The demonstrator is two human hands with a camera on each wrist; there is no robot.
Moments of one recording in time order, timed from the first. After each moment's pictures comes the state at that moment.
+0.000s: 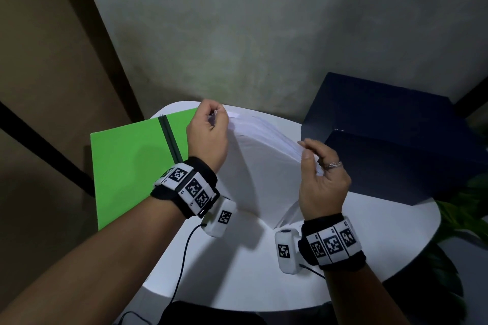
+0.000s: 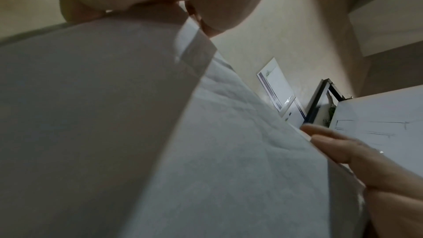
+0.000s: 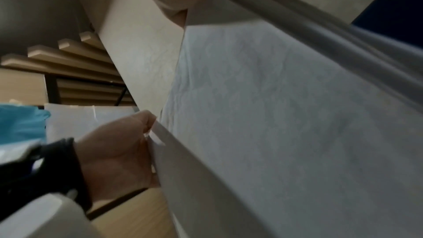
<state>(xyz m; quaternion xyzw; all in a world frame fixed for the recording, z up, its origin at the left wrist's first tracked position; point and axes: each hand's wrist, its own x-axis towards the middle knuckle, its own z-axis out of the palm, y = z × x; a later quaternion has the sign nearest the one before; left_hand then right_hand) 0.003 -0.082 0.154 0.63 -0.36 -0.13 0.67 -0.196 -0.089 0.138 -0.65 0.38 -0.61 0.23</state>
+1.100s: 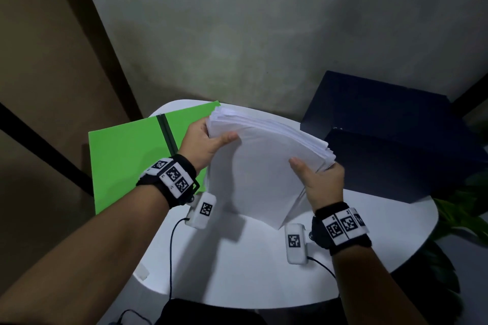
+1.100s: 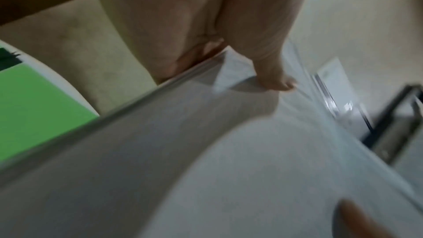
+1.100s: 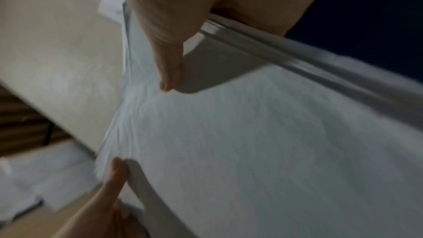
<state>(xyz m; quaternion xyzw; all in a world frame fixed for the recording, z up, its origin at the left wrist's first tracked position) 0.032 -0.073 0.129 0.58 -0.39 -0.37 0.61 -0.215 -0.110 0.125 -0.50 0.47 -0.49 0.53</state>
